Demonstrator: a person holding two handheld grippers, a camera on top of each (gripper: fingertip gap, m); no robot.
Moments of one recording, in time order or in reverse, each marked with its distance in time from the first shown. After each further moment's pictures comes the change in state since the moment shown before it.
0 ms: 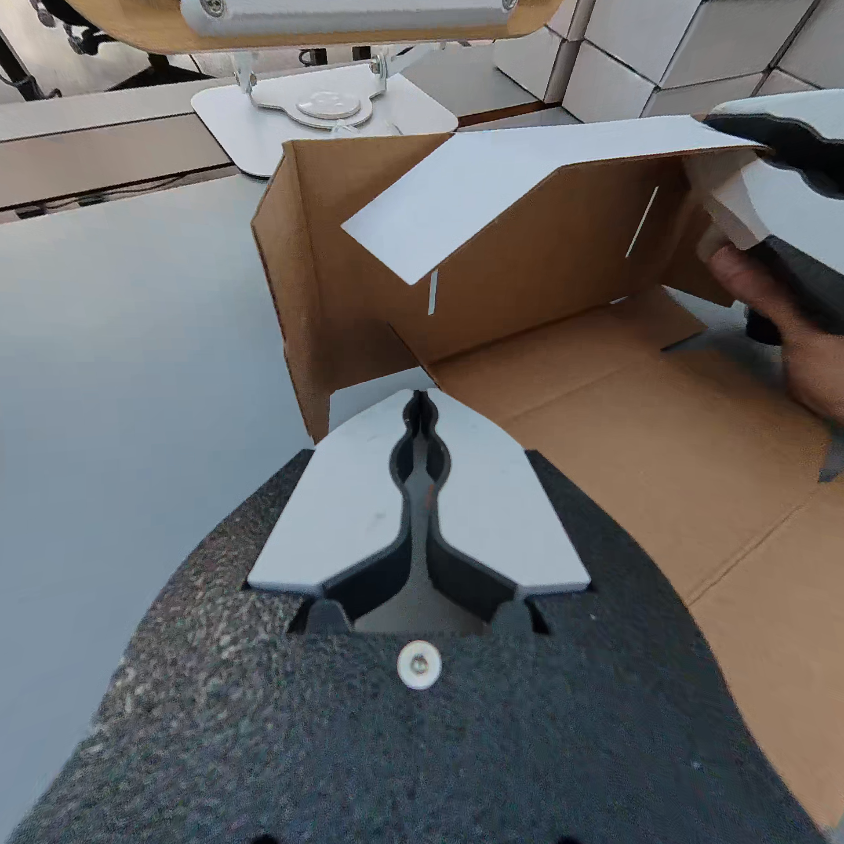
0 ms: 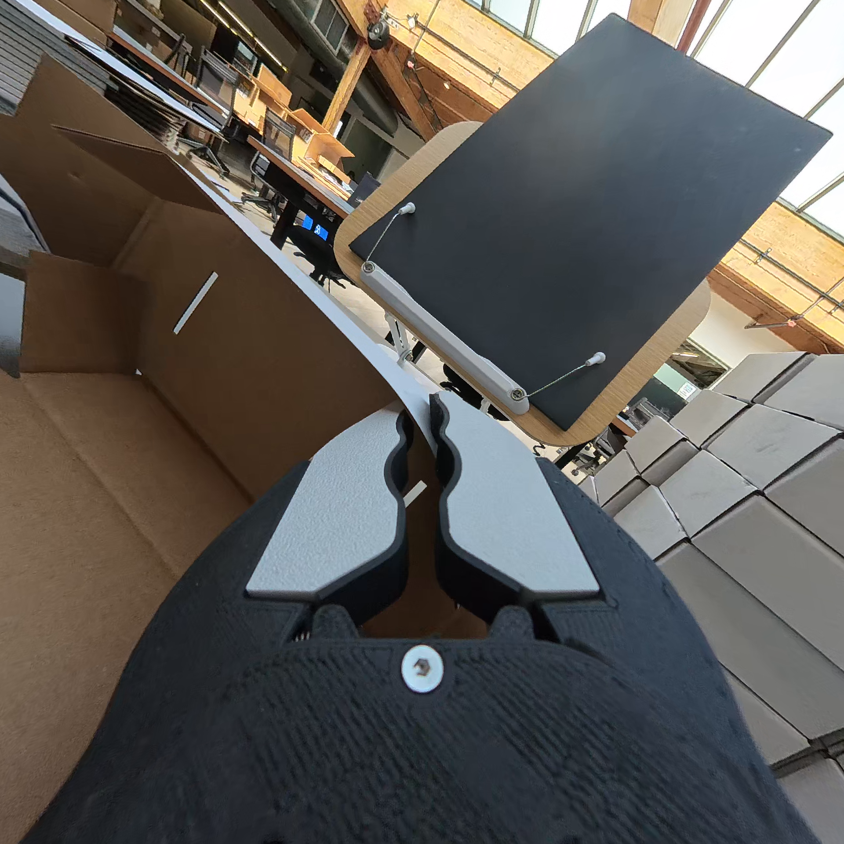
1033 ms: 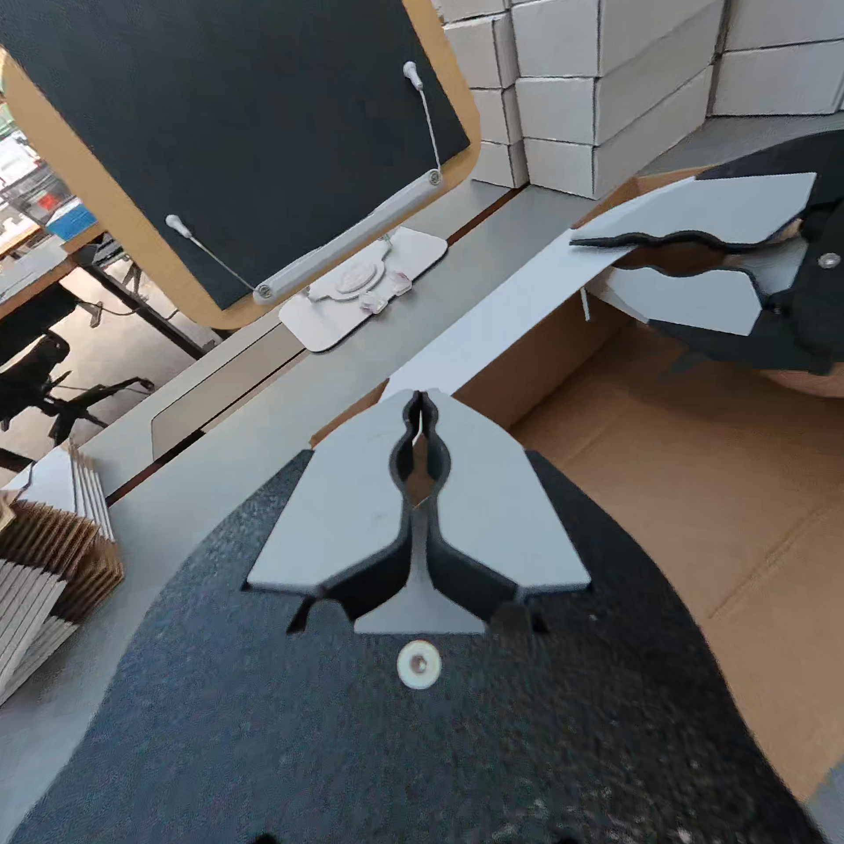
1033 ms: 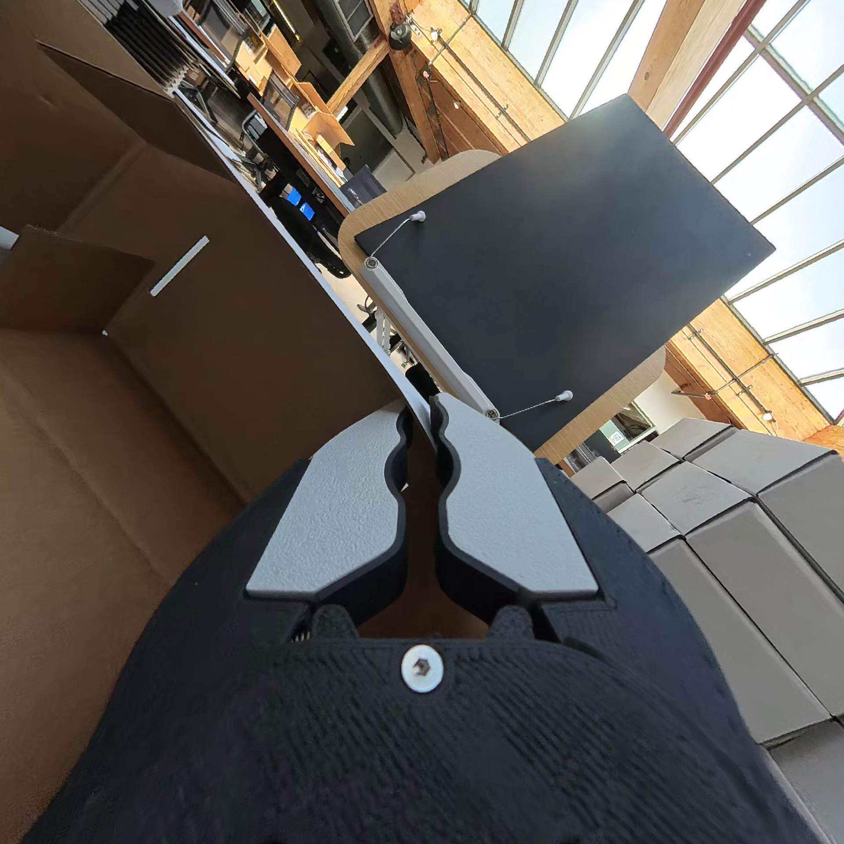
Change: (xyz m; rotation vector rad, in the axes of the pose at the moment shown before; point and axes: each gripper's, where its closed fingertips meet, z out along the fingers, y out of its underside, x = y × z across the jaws) left arm 0.036 -0.070 -0.029 0.136 -0.146 0.404; right arm -0.006 -0.005 -0.005 0.015 0.019 -0.232
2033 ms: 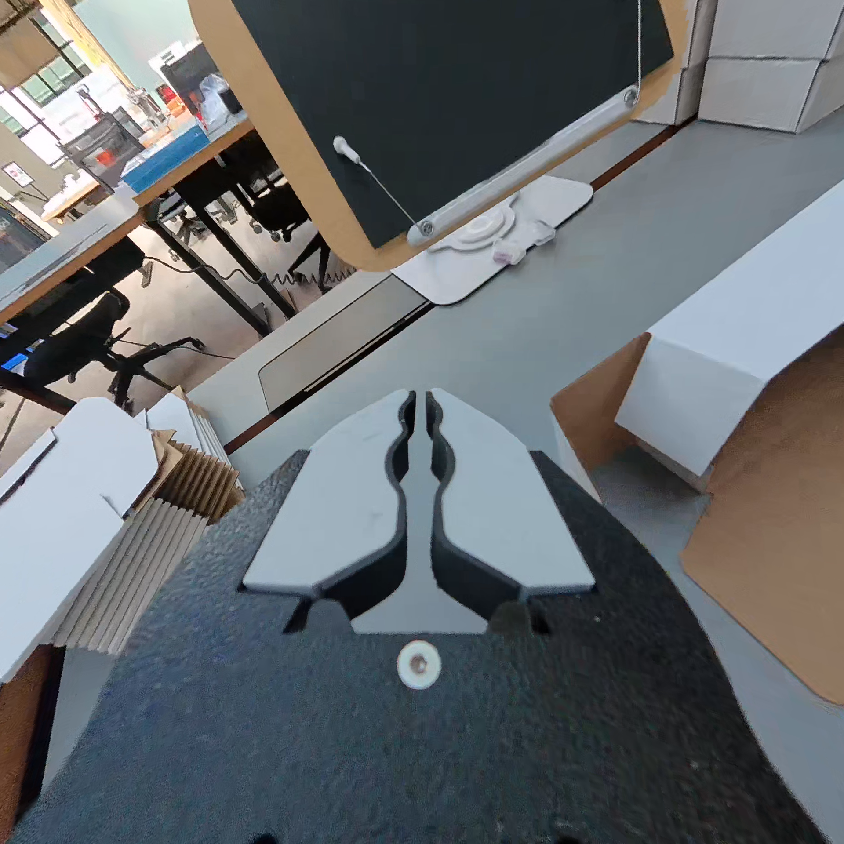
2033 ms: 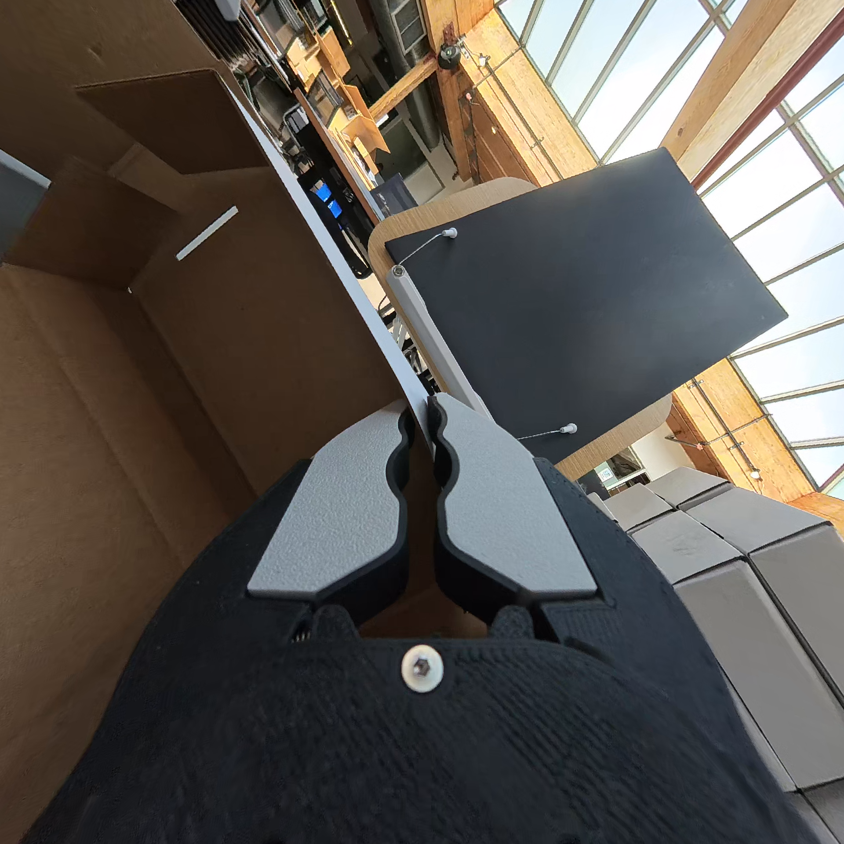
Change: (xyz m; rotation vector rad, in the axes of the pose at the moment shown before) left arm -0.126 0.039 0.006 -0.073 -0.068 -0.007; right arm -0.010 -0.005 0.003 0.026 -0.067 -0.128
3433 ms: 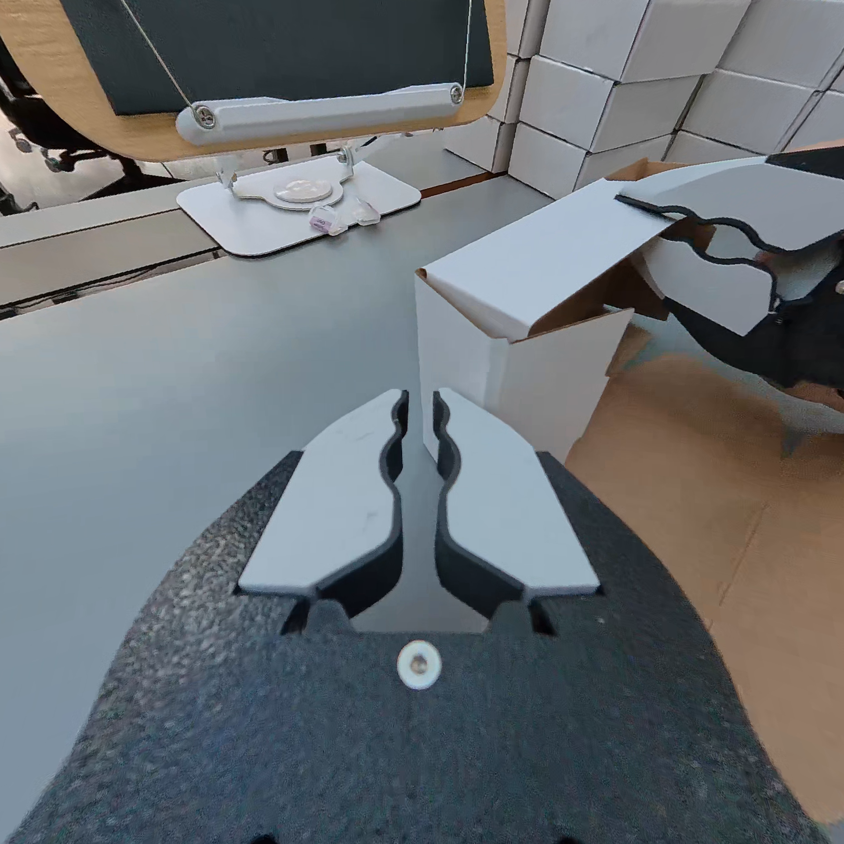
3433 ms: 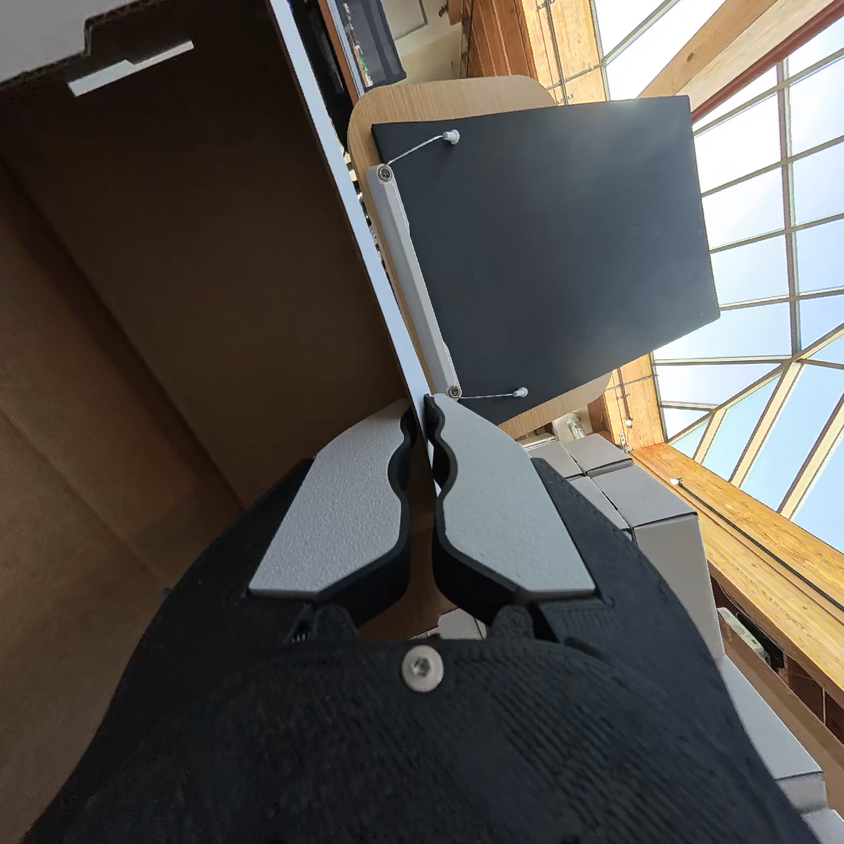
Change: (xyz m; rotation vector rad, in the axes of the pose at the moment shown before) left arm 0.115 0.029 0.016 0.095 0.326 -0.347; right arm 0.001 0.010 0.008 -0.267 0.081 -0.261
